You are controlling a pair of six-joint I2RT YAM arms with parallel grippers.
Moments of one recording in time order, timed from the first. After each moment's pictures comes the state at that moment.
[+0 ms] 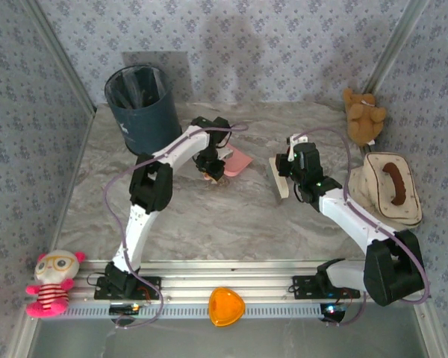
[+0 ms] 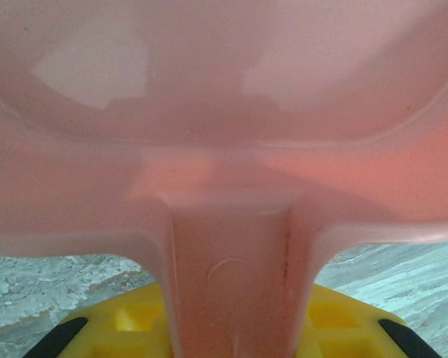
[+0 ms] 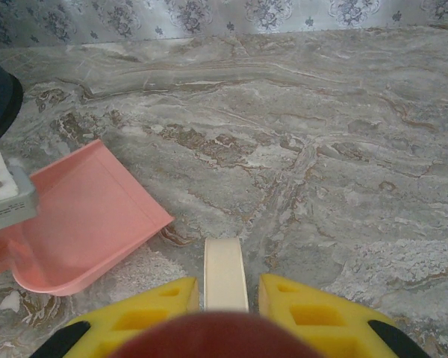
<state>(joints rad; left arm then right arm) -0.59 2.38 2.13 -1.32 0.09 0.07 0.35 1.25 0.78 -0.05 0.12 0.22</state>
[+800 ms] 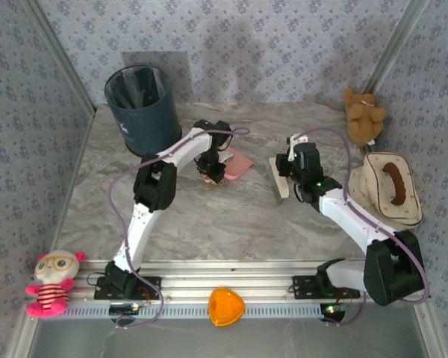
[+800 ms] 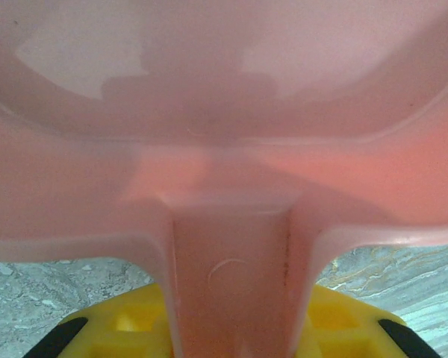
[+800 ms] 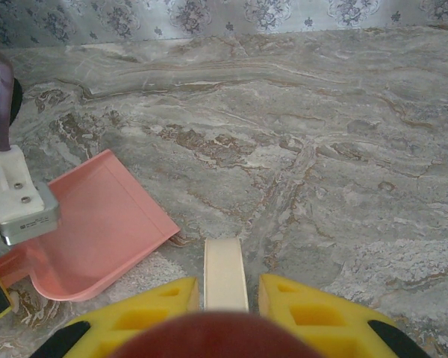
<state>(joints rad) -0.59 2.43 2.15 -1.32 0.08 0.10 0.35 1.25 0.78 -0.05 0.12 0.22</state>
